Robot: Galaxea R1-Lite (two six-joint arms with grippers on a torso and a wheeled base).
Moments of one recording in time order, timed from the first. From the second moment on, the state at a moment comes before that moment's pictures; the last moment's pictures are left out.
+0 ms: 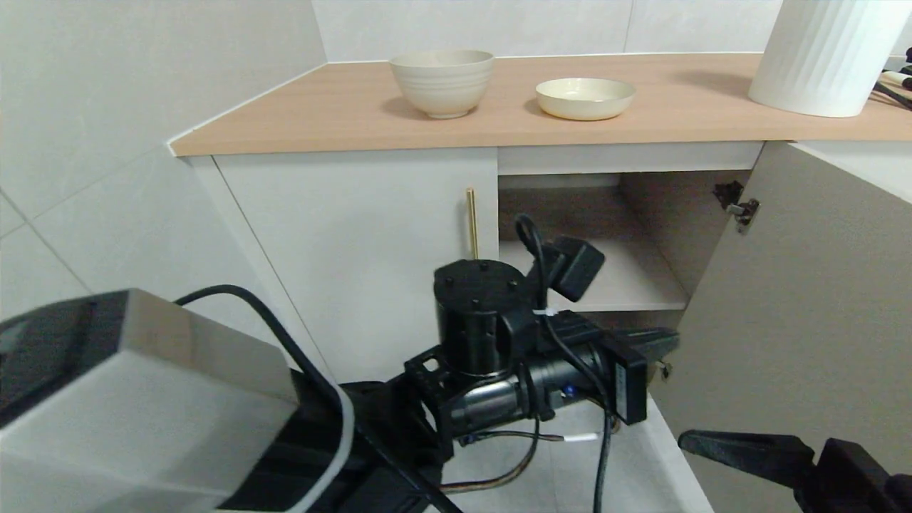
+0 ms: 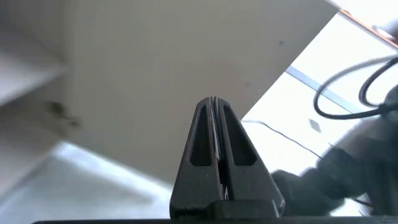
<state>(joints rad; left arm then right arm) -0.89 2.06 -1.04 -1.03 -0.36 -0.35 0.83 1.17 -0.17 -1.06 0.40 0.33</state>
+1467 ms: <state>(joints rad) -0.26 1.13 -0.80 -0.23 -0.17 -0.27 0.55 1.20 -0.88 -0.11 -0.09 0.07</state>
